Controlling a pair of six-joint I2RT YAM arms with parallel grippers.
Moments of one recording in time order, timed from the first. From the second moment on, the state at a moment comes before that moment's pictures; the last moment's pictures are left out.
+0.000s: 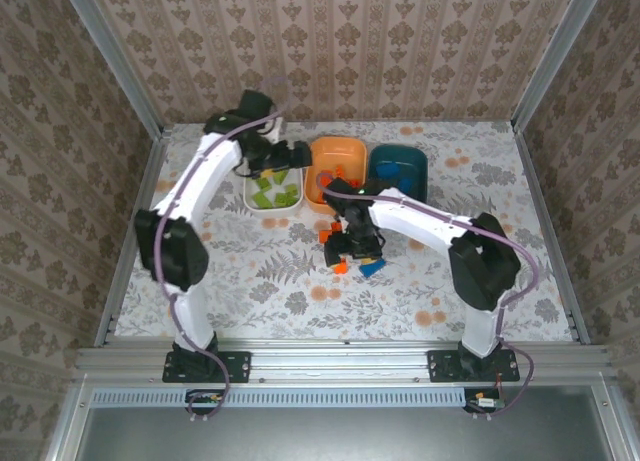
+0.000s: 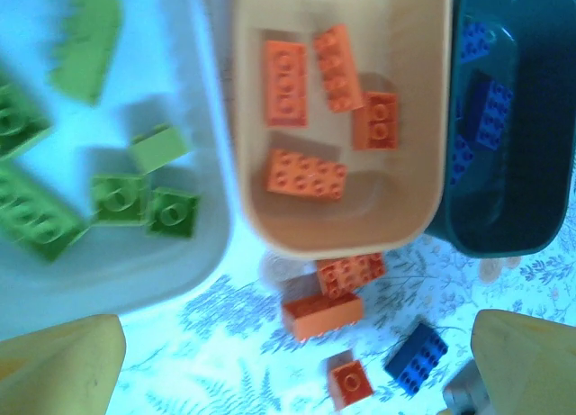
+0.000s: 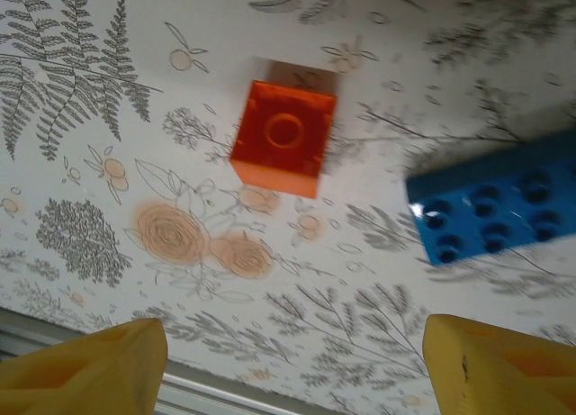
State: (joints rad) left arm -0.37 1.85 1.84 -1.06 0.31 -0.38; right arm 0.73 1.89 1.49 -1.11 -0.19 0.57
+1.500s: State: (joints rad) left arm -0.26 1.54 1.34 -0.94 0.33 -0.38; right arm 0.66 1.94 1.87 -1.18 -0.03 0.59
